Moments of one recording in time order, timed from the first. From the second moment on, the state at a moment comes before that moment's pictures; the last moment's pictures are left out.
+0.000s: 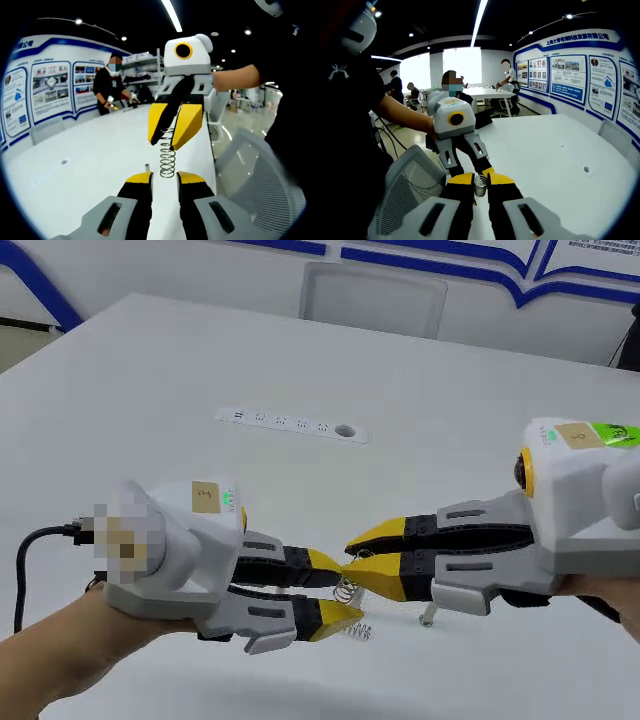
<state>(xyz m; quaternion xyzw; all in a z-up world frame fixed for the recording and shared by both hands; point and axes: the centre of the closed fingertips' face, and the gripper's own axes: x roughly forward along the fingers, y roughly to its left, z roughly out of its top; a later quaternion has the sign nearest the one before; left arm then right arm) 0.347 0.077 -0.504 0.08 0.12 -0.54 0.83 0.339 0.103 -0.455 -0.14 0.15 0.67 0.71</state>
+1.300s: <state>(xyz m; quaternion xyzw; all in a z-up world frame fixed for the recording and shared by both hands) 0.372 0.139 -0.508 0.07 0.15 -0.45 0.88 0.447 0.009 -0.527 -0.15 0.24 0.52 0.81</state>
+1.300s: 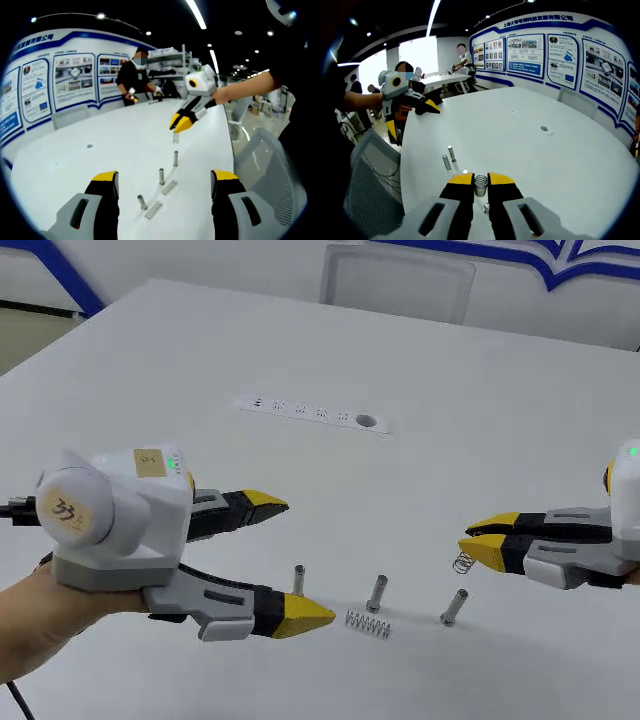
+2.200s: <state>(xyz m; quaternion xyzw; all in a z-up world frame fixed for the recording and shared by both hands) 0.363 0.140 -0.515 0.04 0.18 -0.46 0.87 0.455 -0.007 -0.569 -0.15 0.29 0.48 0.81</state>
